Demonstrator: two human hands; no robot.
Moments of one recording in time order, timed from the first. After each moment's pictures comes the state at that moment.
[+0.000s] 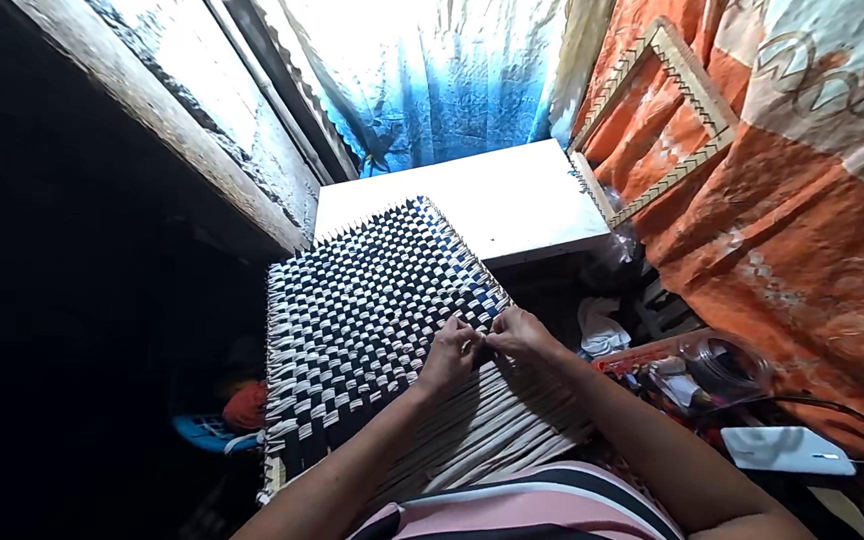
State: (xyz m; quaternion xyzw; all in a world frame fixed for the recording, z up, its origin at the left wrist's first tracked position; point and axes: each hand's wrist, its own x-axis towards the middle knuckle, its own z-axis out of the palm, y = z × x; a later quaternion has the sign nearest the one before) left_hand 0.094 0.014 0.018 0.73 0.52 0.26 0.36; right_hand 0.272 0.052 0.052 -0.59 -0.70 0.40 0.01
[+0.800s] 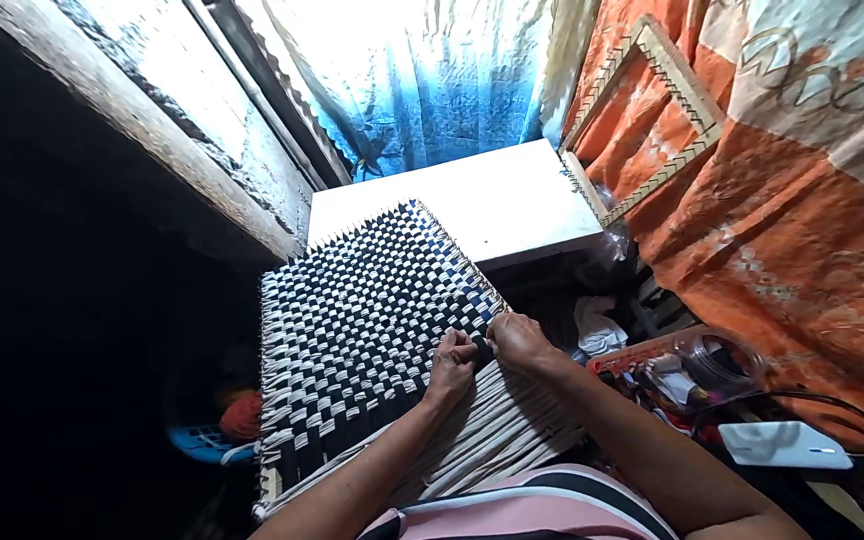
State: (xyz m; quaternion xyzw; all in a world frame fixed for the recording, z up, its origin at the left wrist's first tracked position) left_hand 0.109 0.003 -0.013 0.67 0.54 0.35 0.38; right_hand 0.262 0.037 0.078 -0.60 -0.74 0.29 -0.07
